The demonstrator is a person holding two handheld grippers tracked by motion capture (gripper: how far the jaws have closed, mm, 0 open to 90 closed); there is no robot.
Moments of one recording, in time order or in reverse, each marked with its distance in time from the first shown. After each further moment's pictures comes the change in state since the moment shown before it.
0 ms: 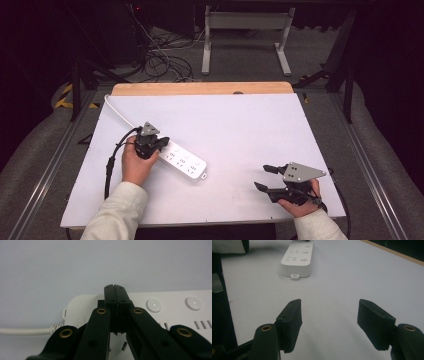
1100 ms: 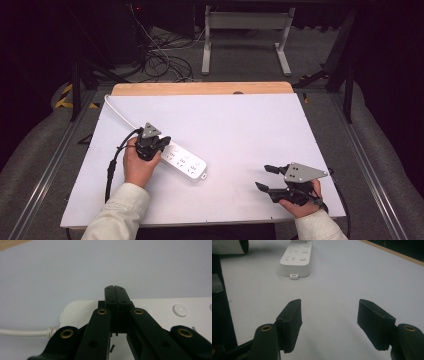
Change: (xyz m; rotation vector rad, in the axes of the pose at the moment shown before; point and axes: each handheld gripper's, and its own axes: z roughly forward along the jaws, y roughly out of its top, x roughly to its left) left arm -0.014 0.005 -0.010 -0.048 0.032 0.002; right arm -0.001 -0.001 -0.002 -0.003 -0.006 0.006
